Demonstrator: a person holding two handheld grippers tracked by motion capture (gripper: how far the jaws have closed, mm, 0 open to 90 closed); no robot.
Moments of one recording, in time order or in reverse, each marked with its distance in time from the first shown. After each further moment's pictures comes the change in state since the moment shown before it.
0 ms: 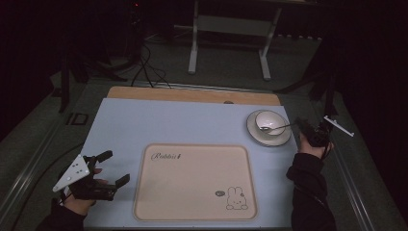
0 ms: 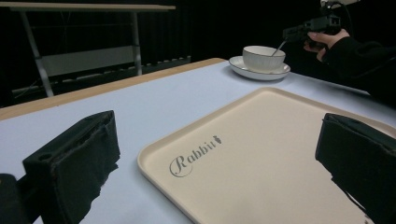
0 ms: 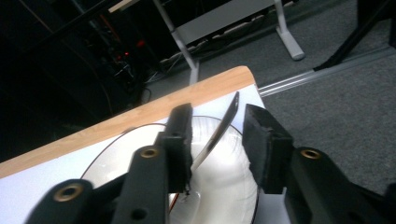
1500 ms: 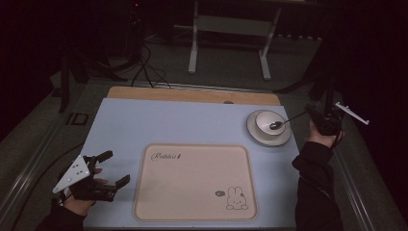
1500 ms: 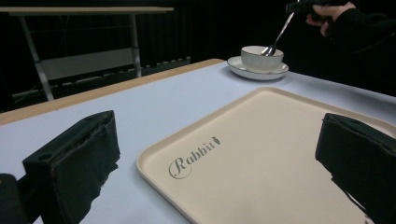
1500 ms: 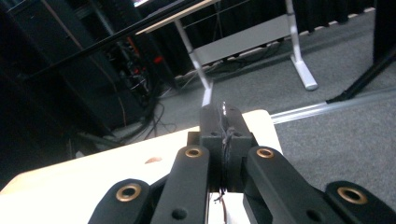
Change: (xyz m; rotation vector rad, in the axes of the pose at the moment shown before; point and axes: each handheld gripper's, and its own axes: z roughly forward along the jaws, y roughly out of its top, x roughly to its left) left arm -0.002 0.001 -0.001 -0.005 -0.005 0.019; right arm 0.029 0.053 -0.023 -0.065 0.066 -0.069
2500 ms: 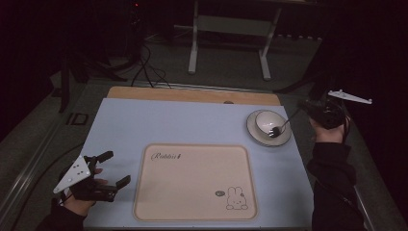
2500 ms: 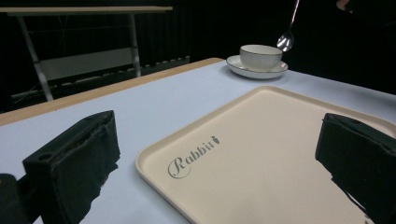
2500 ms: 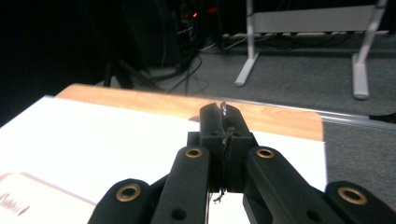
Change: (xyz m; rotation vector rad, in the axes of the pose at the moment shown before) left arm -0.001 0.000 0.001 0.005 -0.001 0.005; right arm 0.054 0.036 -0.023 0.216 0.205 -0.307
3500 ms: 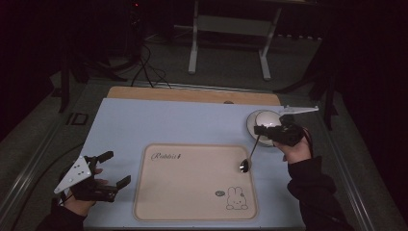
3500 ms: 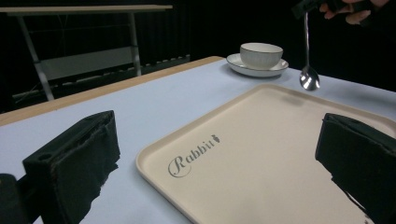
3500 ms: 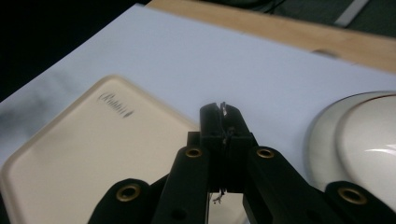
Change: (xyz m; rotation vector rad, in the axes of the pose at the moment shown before) left arm -0.001 0.000 0.000 0.007 0.002 0.009; right arm 0.098 -0.043 0.037 0.307 0.313 -0.117
